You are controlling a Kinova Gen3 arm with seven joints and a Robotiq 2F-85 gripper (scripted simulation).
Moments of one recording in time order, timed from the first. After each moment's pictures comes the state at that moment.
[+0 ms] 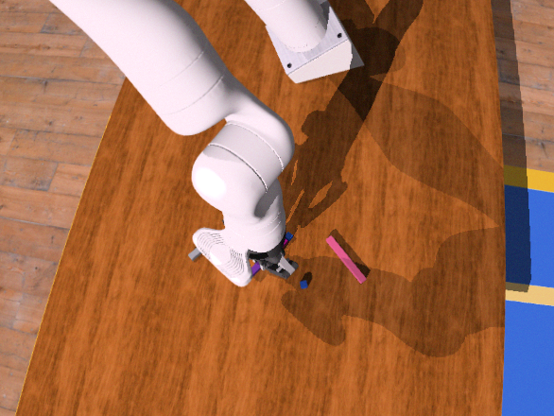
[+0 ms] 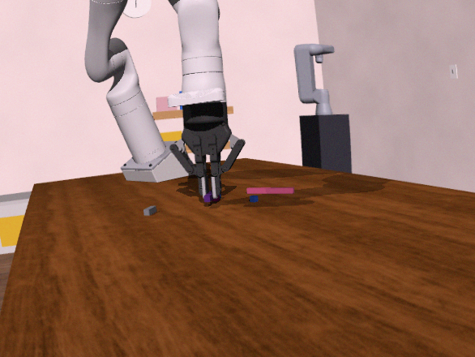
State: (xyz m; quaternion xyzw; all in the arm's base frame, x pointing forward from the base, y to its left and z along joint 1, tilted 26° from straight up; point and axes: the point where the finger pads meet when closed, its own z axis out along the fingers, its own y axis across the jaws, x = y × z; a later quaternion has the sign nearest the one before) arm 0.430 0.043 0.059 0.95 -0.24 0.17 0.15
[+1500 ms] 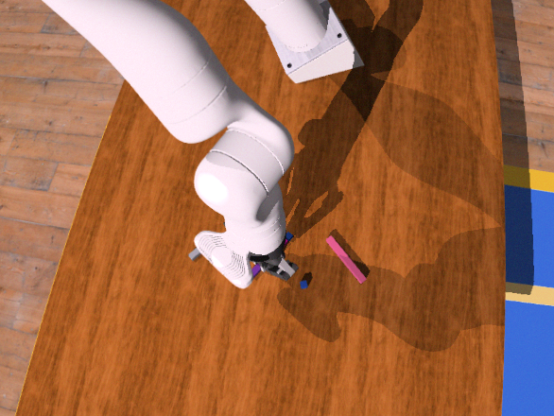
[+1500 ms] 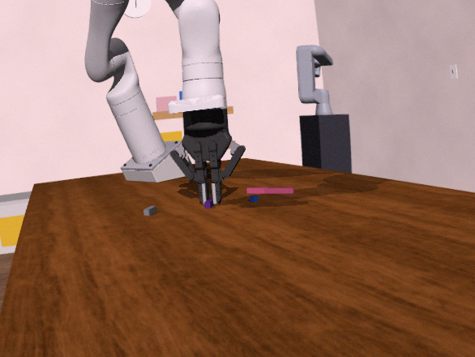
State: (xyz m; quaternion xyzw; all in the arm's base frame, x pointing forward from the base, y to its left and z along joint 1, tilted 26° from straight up) arm 0.432 0.039 0.049 0.95 -0.24 0.17 0.15
